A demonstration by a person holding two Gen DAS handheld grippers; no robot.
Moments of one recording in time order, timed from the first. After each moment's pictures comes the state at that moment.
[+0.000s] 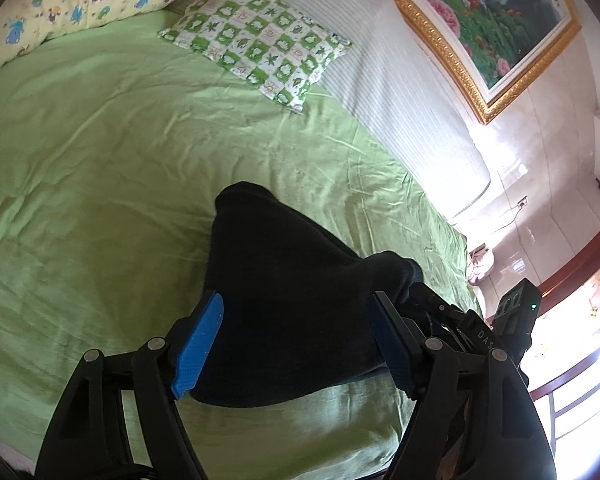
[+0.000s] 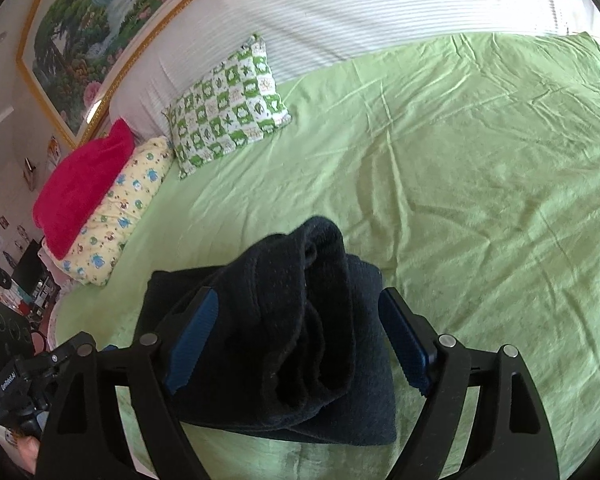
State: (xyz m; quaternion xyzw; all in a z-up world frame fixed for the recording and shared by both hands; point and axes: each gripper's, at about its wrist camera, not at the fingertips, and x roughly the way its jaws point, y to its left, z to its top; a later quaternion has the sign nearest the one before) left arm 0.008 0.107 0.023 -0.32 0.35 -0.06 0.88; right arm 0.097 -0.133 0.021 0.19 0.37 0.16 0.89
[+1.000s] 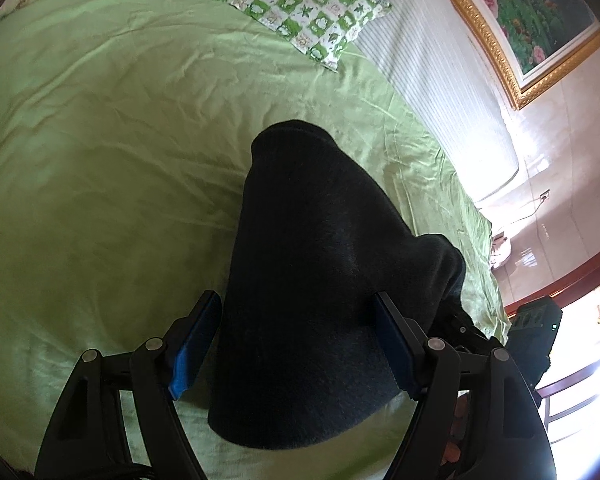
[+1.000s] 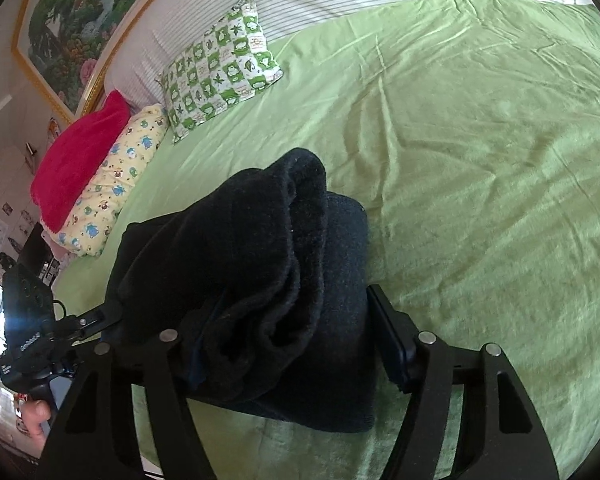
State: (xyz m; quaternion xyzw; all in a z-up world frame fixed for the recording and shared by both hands) left arm 0.047 0.100 -0.032 -0.34 0.42 -0.04 0.84; right arm 0.095 -0.142 -0.020 0.19 0.41 0.18 0.87
